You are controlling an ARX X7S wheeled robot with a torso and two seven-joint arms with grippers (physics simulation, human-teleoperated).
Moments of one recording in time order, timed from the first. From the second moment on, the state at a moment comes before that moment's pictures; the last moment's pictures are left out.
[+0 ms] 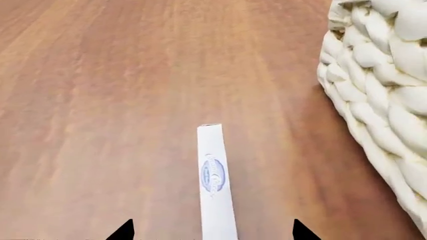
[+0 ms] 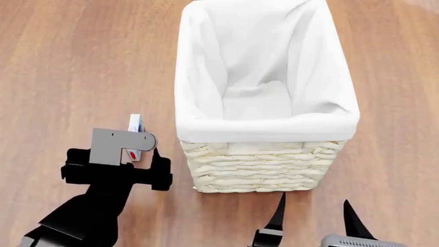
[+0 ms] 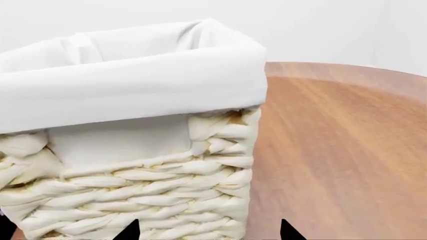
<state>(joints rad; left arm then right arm) -1.08 -0.02 1.54 -1.28 -1.37 0.22 -0.32 0.11 0.34 -0.26 -0.23 0.42 0.09 0.39</state>
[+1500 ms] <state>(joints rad) -1.65 -0.62 1.63 -0.02 -1.35 -0.23 -0.80 0.09 0.36 -0.27 -0.27 0.43 0.08 0.41</state>
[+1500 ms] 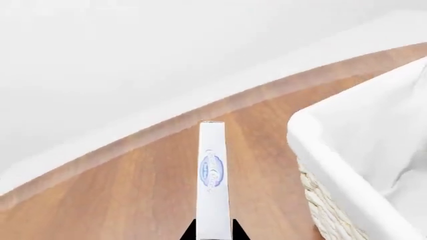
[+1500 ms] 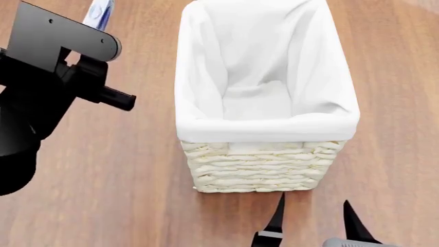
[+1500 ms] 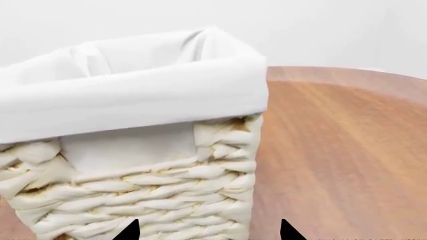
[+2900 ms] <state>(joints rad) -1.90 -0.34 1.62 -0.09 -1.43 -0.45 -0.25 0.04 0.39 -0.28 -0.25 0.48 0.02 0.38</state>
